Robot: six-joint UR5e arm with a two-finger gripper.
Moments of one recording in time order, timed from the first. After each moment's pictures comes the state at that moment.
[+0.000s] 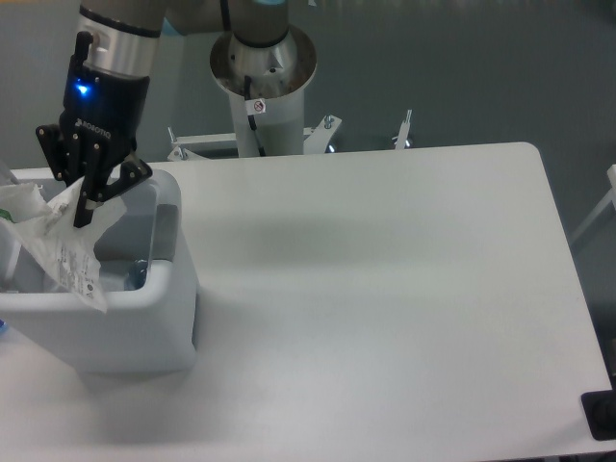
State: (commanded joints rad) arm 2.11 -1.58 -1.71 -0.87 1.16 0.48
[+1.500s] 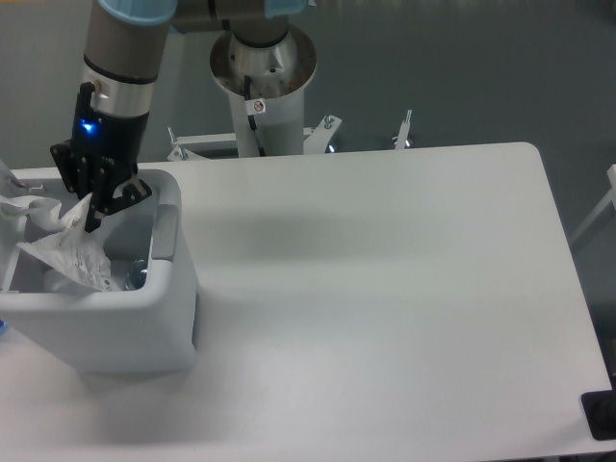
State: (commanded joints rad) arm 2.10 -1.60 -1.75 -0.95 1.17 0.52
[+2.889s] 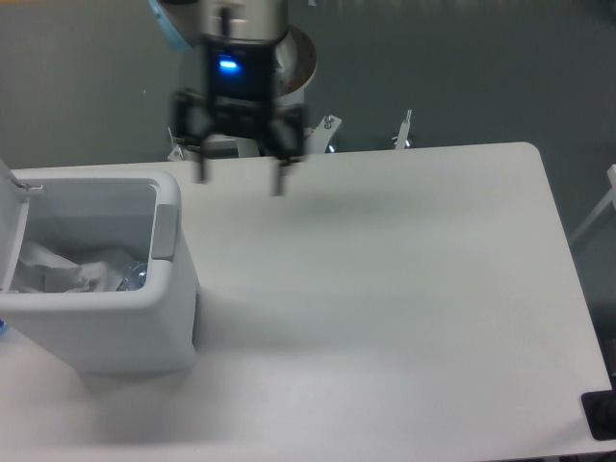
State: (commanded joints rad) arm 2.54 -1.49 -1.76 -0.94 1.41 0.74
